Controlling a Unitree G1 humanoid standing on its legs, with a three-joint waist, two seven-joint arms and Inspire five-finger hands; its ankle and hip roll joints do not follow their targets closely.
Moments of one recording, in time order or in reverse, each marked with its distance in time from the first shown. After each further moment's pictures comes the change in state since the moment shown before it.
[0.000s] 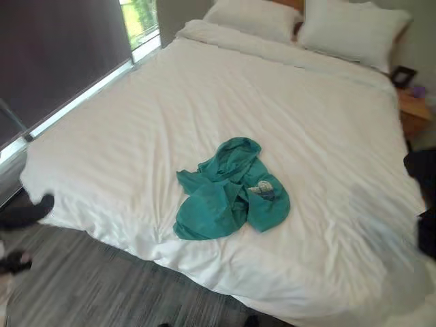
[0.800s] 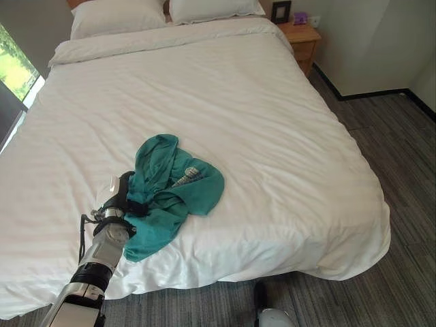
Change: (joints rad) left arm -0.577 -0.270 -0.635 0.588 0.469 0.274 -0.011; right arm -0.012 0.213 0.495 0.763 -0.014 -0.006 0.200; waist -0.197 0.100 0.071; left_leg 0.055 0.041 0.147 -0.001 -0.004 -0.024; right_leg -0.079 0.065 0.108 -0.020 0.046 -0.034
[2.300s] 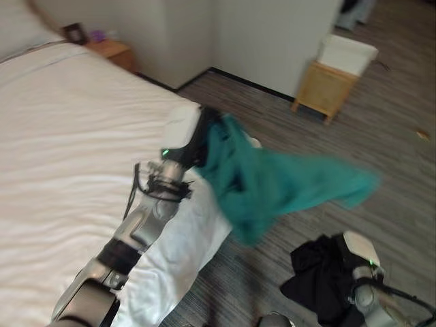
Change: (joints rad) left arm -0.039 0.023 -0.154 -0.573 0.163 -0.092 0.092; right arm -0.201 -0.207 0.221 -0.877 -0.465 0.014 -0.098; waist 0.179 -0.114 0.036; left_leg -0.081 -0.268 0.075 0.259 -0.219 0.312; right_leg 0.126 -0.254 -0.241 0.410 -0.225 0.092
